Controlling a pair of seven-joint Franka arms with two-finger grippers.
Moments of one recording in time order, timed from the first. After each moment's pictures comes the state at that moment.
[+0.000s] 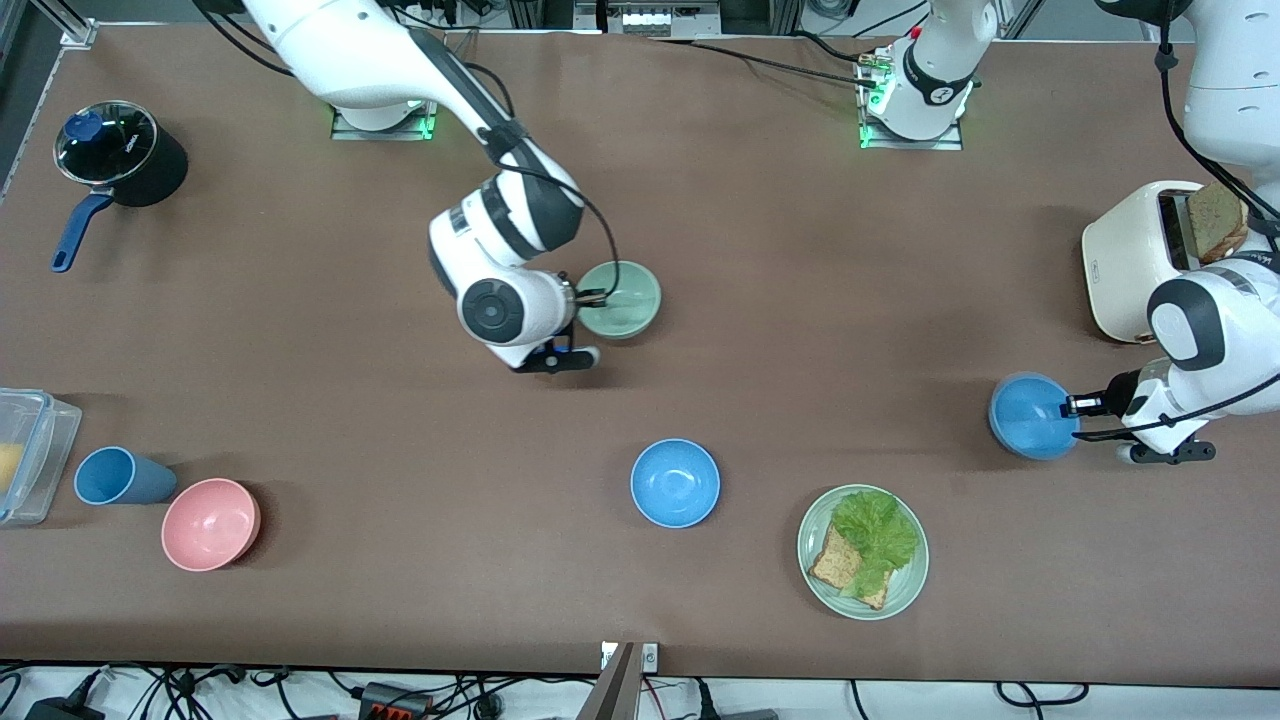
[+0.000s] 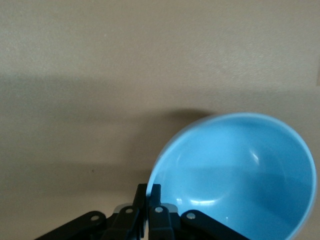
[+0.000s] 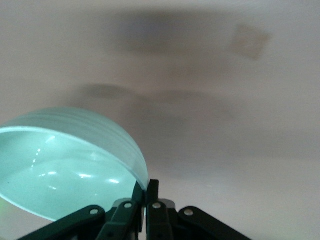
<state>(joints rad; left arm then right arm) 0.26 0.63 0.03 -1.73 -0.12 2.23 0.28 0.49 0.68 0.18 -1.55 0.29 1.93 0.44</state>
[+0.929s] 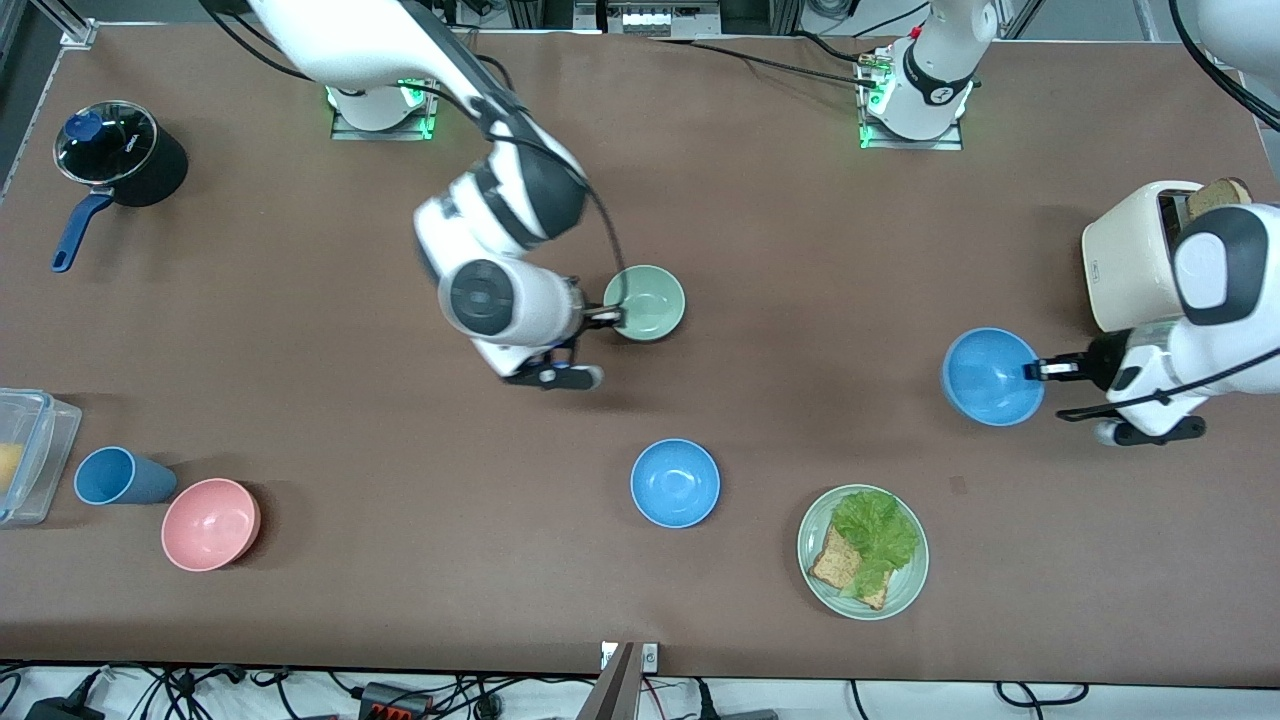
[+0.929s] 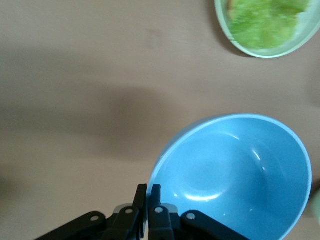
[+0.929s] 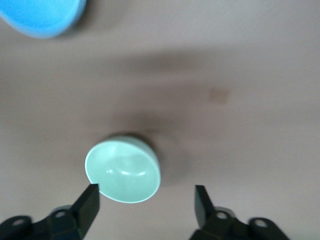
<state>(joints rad) 0.25 0.38 -0.23 -1.66 -0.12 1.80 -0.13 0.49 0.63 0.06 -1.28 0.25 1.78 0.61</state>
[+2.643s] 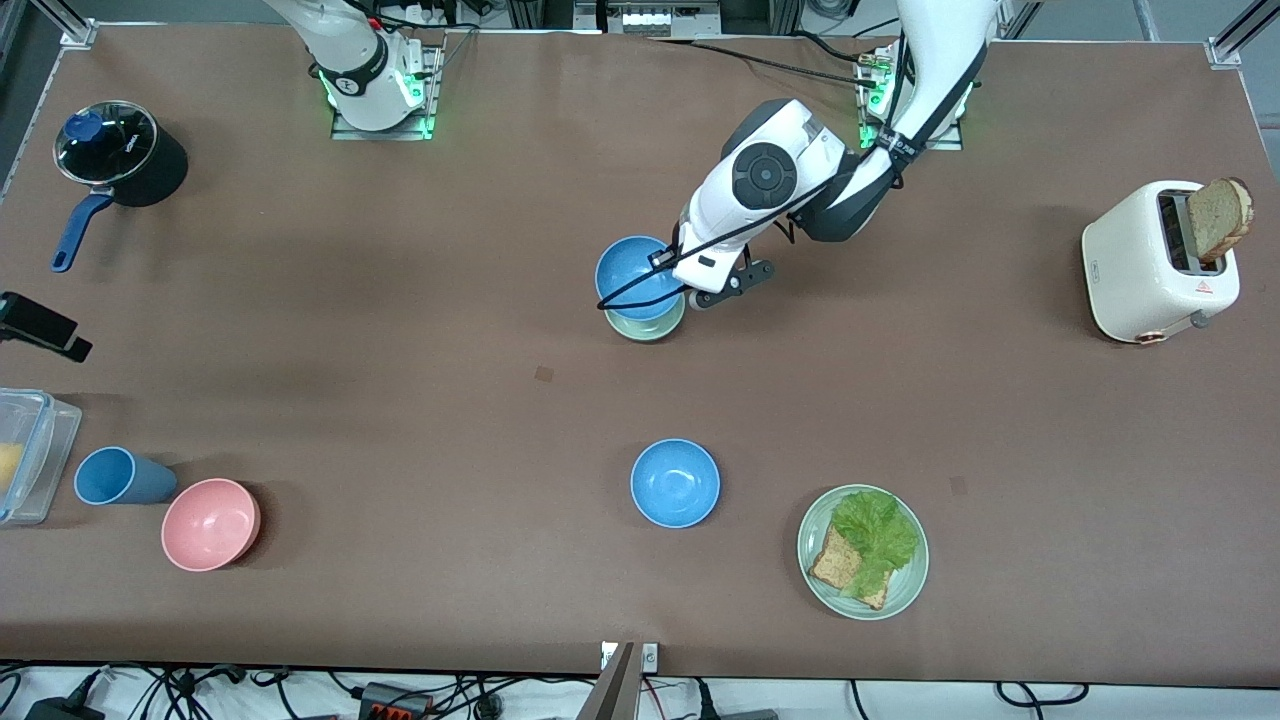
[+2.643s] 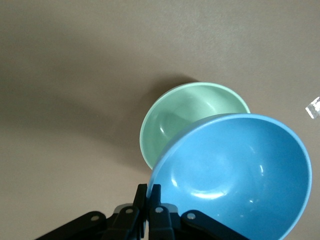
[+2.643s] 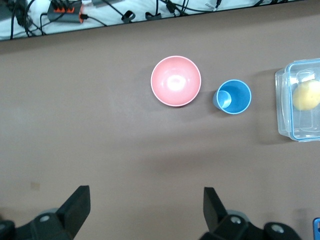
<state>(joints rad) -0.18 0.43 -0.61 -1.96 -0.12 2.32 -1.19 -0.05 0.28 -0.06 -1.28 0.04 1.65 0.02</state>
